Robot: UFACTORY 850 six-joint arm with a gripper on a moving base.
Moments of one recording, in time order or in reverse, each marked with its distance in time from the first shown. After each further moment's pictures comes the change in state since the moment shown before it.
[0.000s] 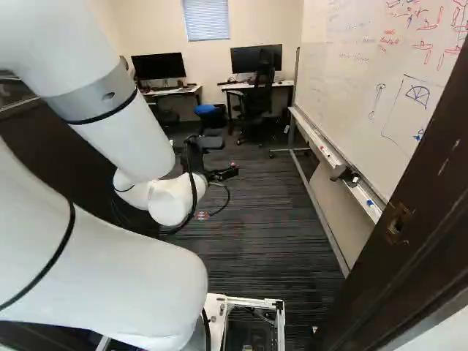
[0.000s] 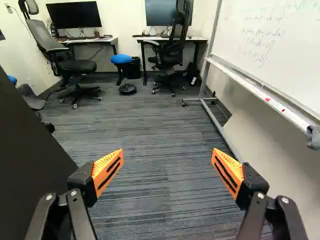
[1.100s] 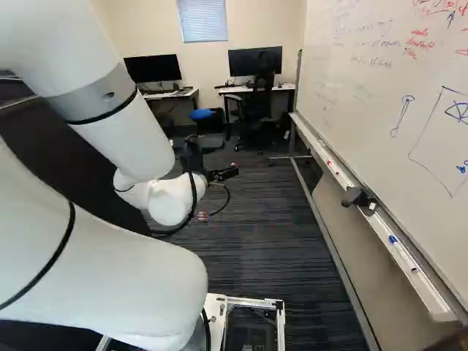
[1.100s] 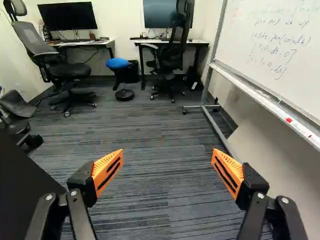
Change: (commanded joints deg) arm 0.0 0.0 0.0 0.0 0.0 0.0
